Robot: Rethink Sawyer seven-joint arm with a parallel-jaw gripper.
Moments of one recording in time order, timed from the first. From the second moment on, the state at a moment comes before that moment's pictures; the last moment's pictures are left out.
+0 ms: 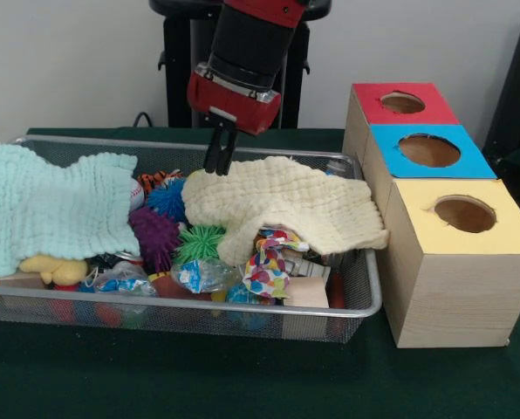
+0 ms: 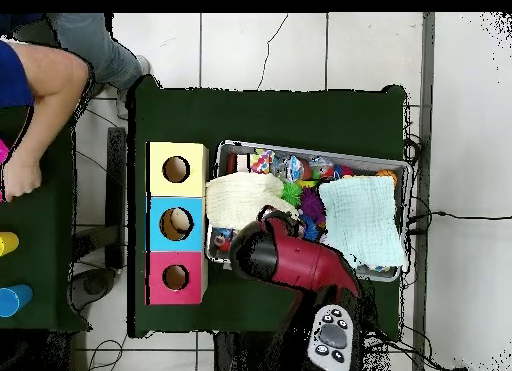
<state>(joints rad) -0.07 -0.58 -0.31 1.79 0.03 0.15 1.92</state>
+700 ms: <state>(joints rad) -0.22 -0.63 -0.19 1.85 -0.10 0.15 1.92</state>
